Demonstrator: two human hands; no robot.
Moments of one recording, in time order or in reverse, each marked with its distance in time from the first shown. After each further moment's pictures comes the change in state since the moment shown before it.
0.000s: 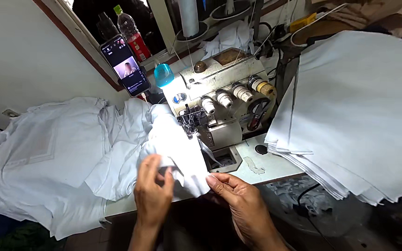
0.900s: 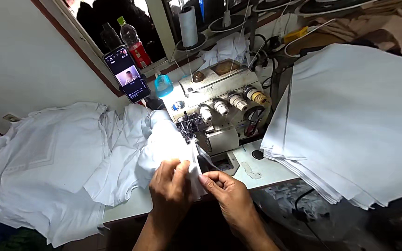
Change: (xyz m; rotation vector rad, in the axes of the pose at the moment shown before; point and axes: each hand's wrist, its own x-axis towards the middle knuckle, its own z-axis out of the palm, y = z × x) left_hand 0.022 0.023 0.026 0.123 0.241 0.534; right_hand 0.018 0.005 0.002 -0.251 -0.046 -0.149
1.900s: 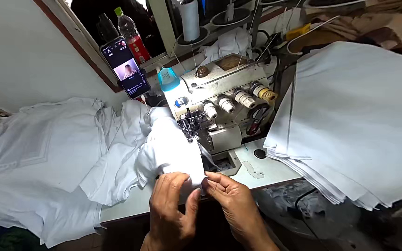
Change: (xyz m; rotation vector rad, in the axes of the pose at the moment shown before) left_hand -0.031 0.002 -0.018 -0.277 -0.142 -0.155; right_hand -0.005 0.000 0.004 0.121 -0.005 -0.009
